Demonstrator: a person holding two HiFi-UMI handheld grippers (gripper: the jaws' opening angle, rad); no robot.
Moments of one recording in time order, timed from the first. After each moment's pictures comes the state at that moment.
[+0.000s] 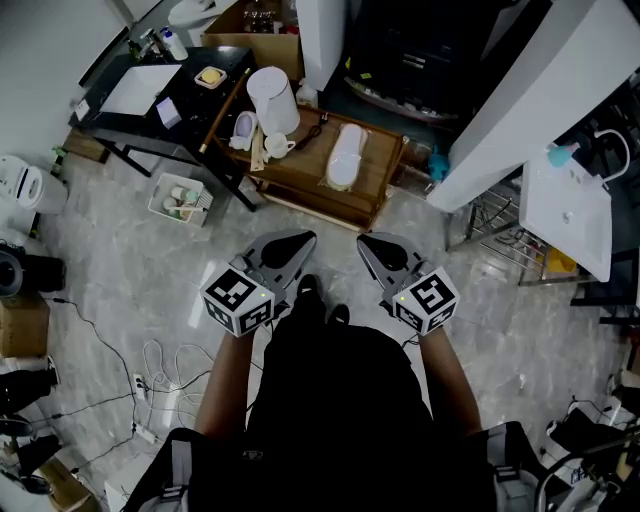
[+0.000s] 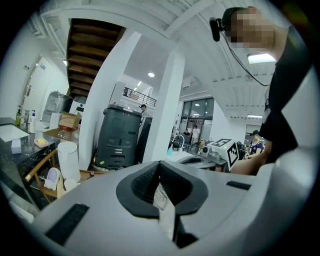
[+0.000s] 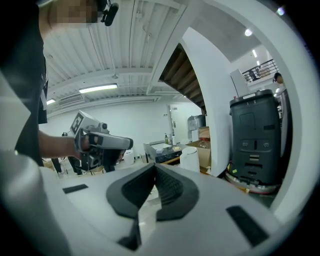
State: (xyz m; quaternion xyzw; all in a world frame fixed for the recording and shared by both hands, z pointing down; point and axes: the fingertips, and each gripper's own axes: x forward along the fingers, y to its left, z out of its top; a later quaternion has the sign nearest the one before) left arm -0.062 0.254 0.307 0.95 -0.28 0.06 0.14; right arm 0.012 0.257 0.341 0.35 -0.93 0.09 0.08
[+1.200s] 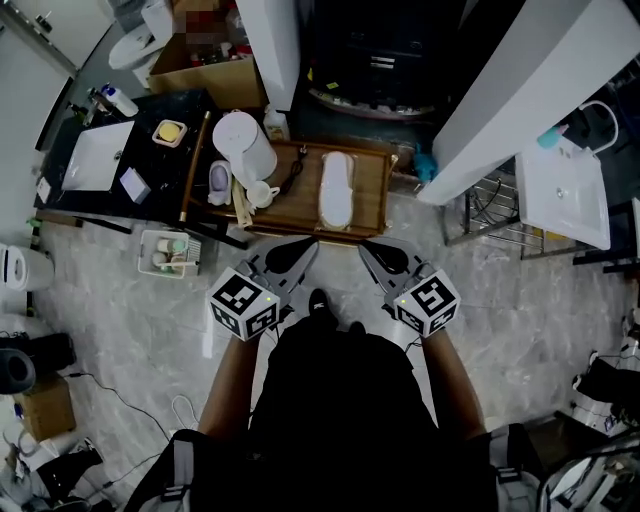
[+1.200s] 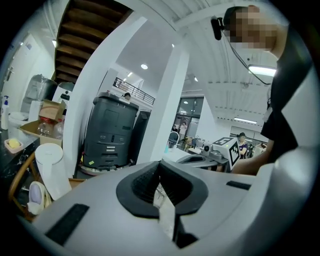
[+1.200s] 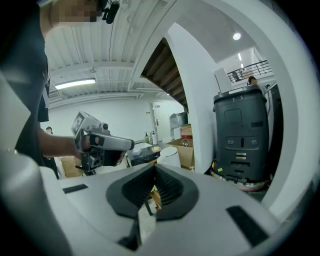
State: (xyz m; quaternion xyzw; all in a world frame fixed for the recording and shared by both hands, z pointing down) left arm -0.066 0.088 0.328 0.97 -0.19 0.08 0.16; right arm 0.004 0.109 0.357 0.44 -0.89 0.12 0.09
